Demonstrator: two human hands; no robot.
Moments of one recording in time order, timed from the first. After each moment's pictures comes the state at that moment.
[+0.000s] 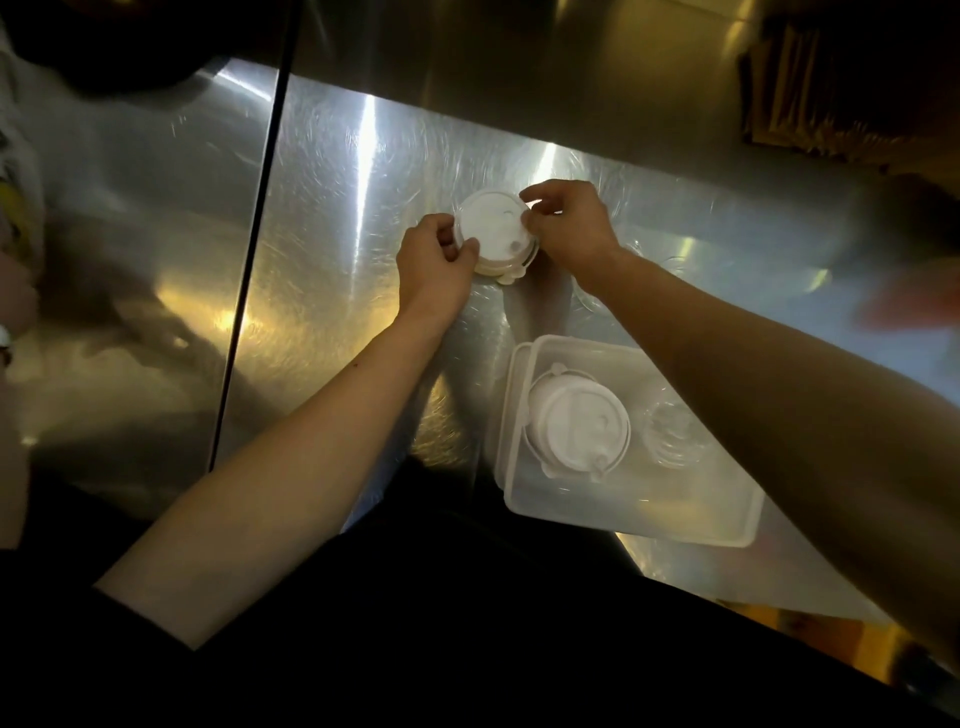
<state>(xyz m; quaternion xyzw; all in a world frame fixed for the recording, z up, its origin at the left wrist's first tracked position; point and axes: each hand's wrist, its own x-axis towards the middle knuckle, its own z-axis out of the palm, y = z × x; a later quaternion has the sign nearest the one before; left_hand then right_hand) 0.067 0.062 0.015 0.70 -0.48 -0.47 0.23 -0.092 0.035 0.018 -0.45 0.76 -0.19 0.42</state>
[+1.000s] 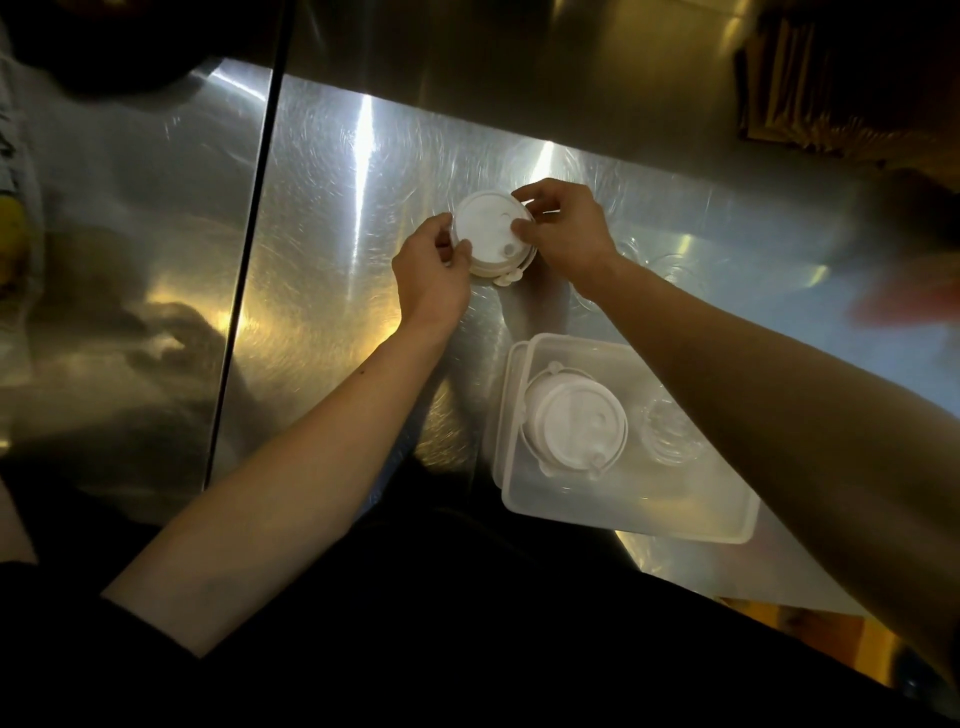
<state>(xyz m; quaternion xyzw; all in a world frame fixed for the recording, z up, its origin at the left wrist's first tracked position) 0.060 0.070 0.019 0.70 -0.47 -0.47 0.26 -0.092 0.044 0.019 -0.46 0.74 -0.21 0.44</state>
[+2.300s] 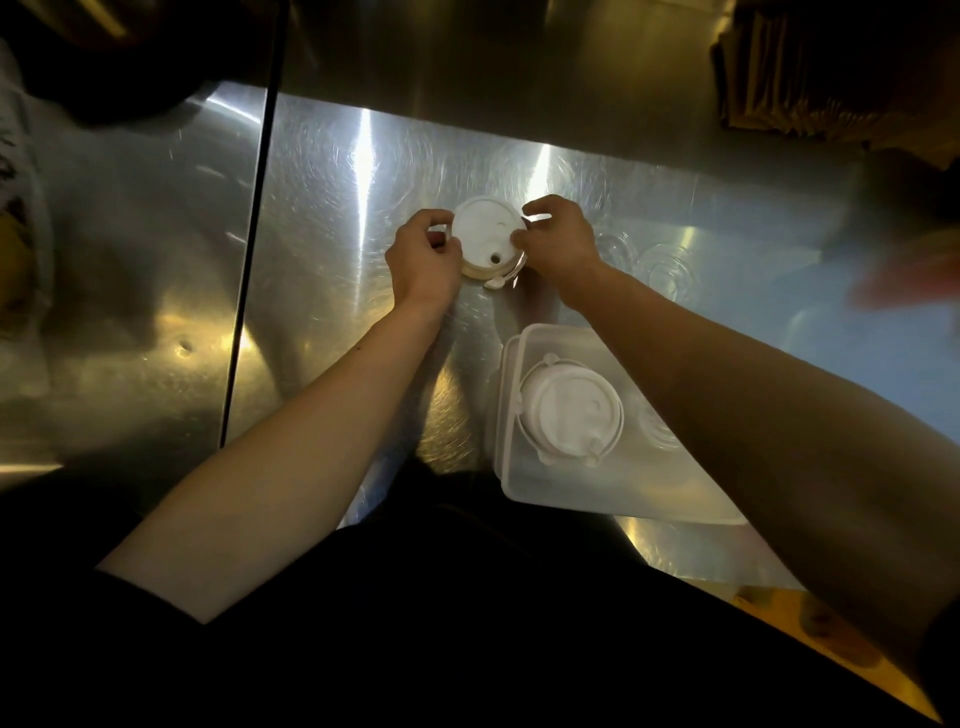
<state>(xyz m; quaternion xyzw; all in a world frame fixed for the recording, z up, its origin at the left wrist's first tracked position) 0.060 0.061 0.021 0.72 -0.46 -0.47 0.24 -0.088 0.060 0.013 -0.35 0.78 -0.23 0.46</state>
